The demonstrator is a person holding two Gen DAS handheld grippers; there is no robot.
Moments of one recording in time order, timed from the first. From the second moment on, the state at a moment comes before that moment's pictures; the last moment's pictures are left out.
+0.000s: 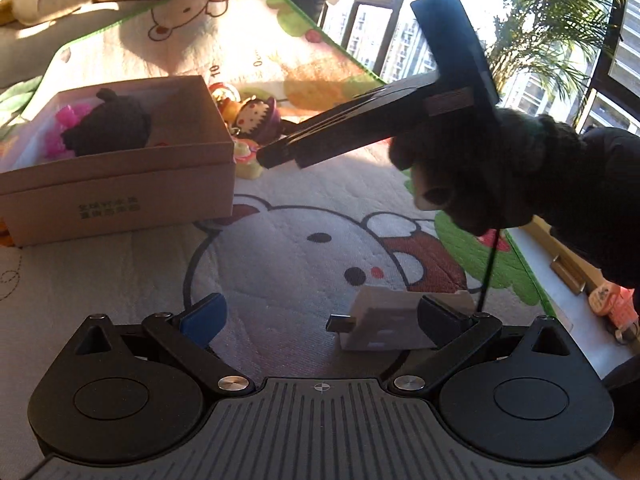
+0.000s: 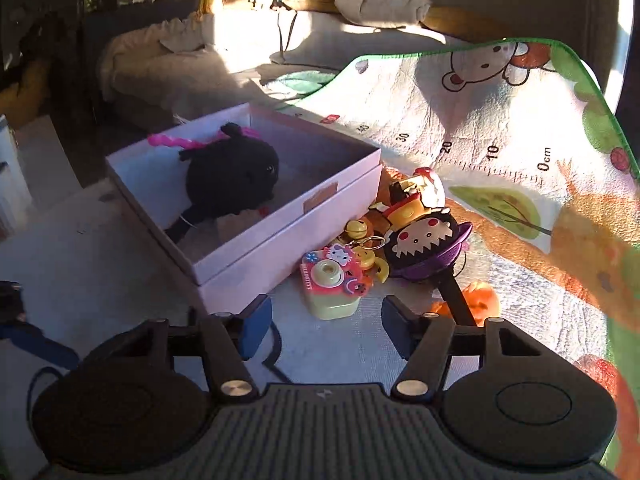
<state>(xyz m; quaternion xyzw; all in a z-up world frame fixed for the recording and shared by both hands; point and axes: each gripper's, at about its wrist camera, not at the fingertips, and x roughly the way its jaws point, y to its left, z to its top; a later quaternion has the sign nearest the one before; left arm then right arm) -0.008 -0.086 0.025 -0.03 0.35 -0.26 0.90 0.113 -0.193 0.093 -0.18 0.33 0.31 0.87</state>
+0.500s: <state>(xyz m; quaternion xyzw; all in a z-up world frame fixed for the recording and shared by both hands) 0.000 -0.092 0.023 -0.04 0.37 -0.28 0.89 0.084 -0.234 0.114 -0.10 0.31 0.33 0.89</state>
